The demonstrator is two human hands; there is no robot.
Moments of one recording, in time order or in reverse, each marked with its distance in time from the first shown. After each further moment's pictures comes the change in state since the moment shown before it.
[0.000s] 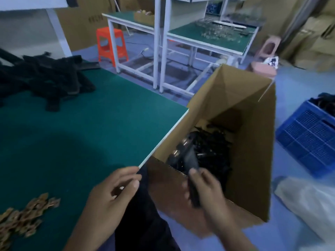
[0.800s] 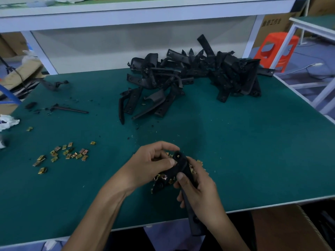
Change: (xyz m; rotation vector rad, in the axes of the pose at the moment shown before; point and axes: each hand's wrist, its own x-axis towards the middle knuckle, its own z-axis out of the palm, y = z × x) left_hand -0.091 -0.036 -0.190 -0.155 0.419 -0.305; right_hand -0.046 0.047 0.270 -0.218 -1.001 -0.296
